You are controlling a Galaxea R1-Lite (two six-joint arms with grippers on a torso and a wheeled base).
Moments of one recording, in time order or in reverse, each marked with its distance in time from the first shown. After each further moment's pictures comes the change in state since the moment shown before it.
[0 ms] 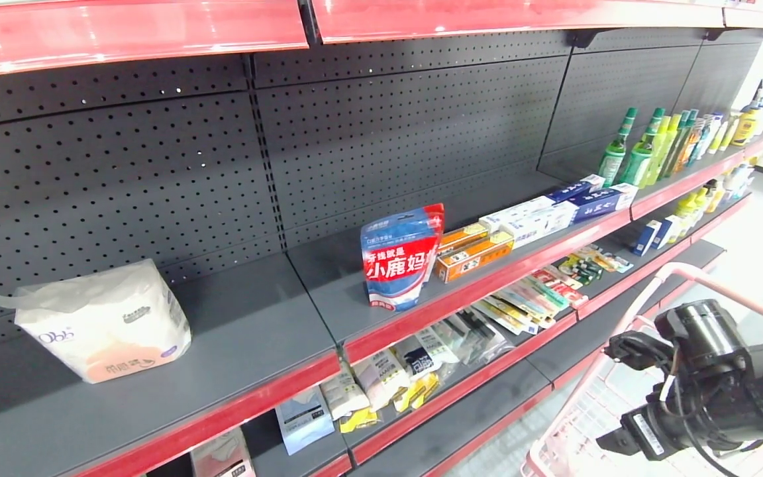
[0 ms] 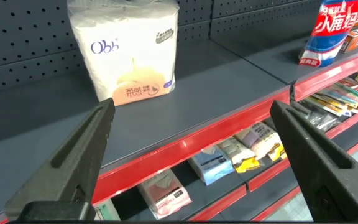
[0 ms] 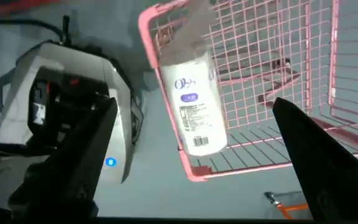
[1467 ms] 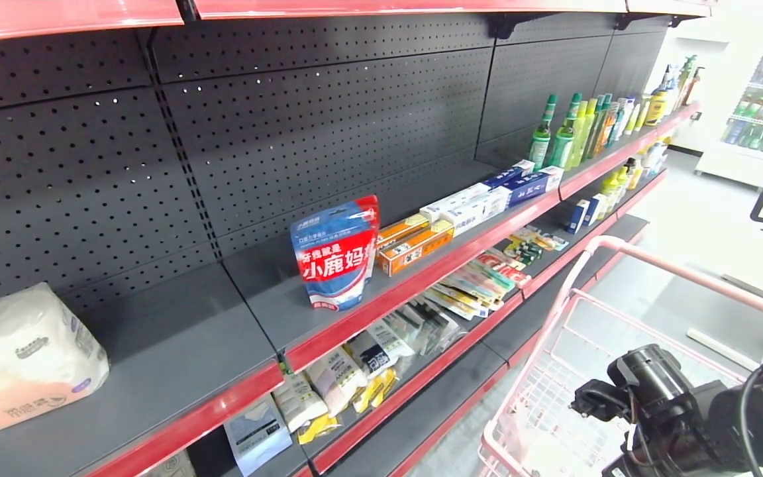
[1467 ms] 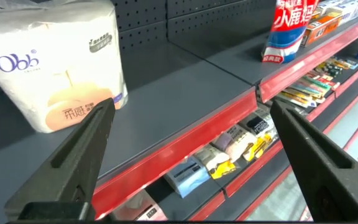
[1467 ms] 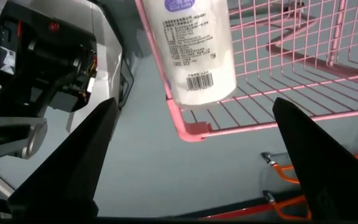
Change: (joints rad) left arm -0.001 0.000 0.000 0.000 0.000 0.000; right arm 0.122 0.167 0.106 -0.113 -0.059 -0.025
